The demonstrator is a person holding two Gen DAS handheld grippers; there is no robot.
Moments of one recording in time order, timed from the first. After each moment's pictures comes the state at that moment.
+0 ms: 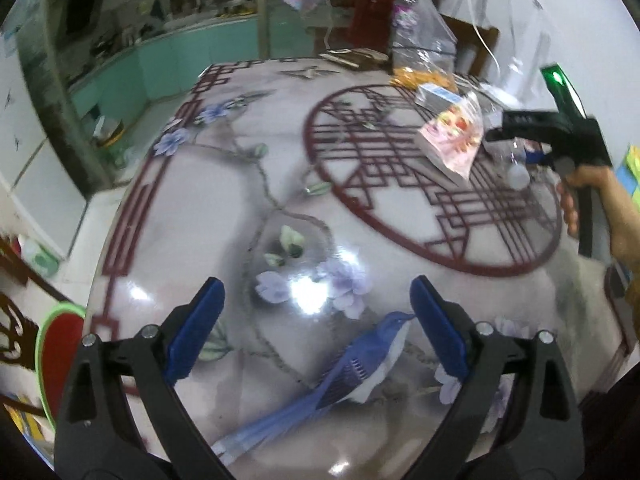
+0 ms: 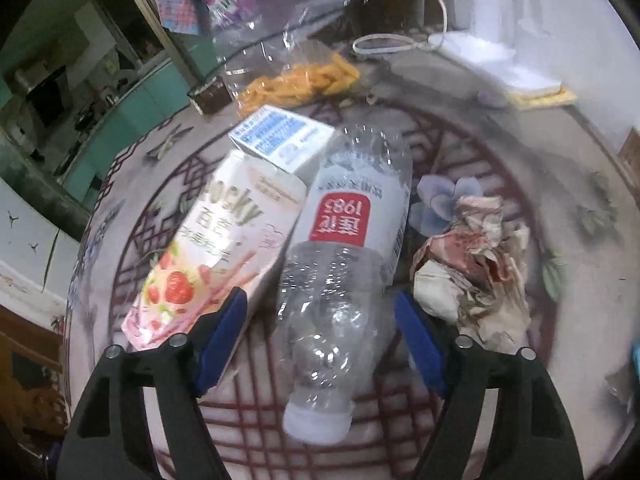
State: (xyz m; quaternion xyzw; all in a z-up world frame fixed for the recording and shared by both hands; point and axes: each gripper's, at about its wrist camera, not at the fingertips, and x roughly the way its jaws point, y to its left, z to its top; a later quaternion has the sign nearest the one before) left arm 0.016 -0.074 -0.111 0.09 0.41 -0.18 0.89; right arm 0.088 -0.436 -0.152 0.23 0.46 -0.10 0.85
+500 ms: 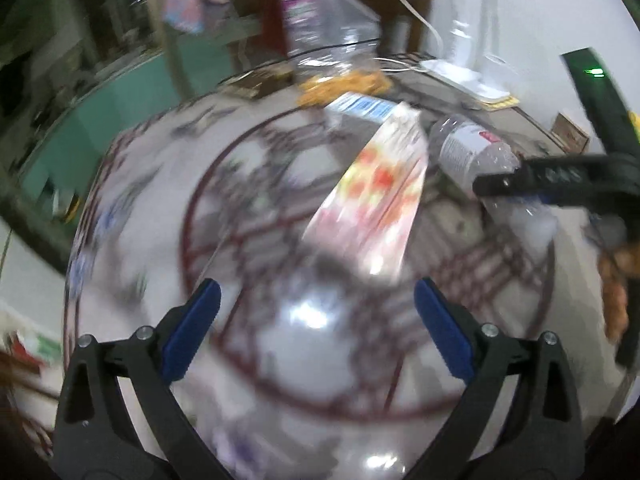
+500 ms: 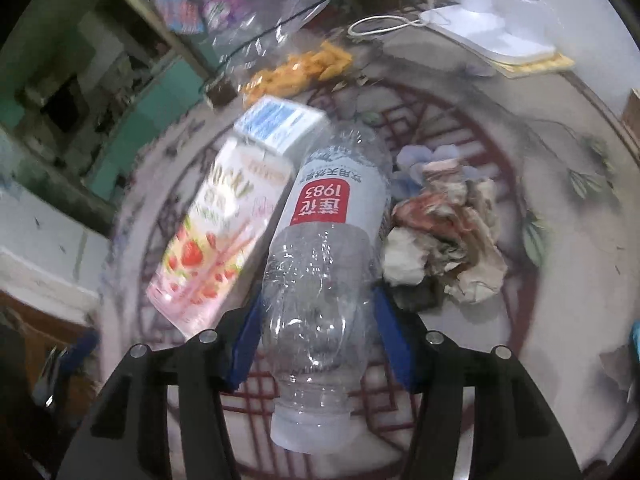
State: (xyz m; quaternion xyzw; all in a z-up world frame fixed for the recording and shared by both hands) left arm 0.106 -0.236 -0.094 0.19 0.39 -0.27 0.86; right arm 0.052 -0.463 -0.138 0.29 0.46 -0.06 0.84
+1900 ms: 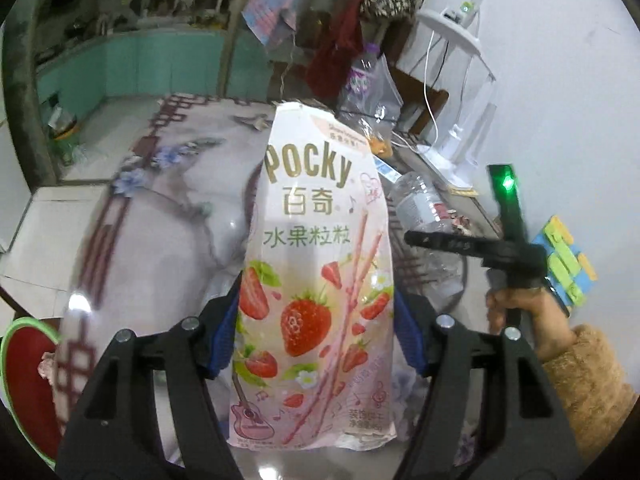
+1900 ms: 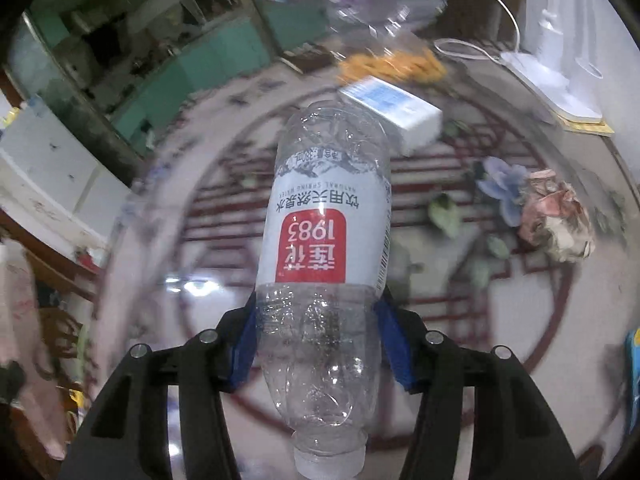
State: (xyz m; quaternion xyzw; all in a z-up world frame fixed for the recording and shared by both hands) left arm 0.010 -0.045 -0.031 -0.04 0.38 -0.27 0.88; right arm 0.036 -0.355 -0.113 0.18 0.47 0.01 0.87
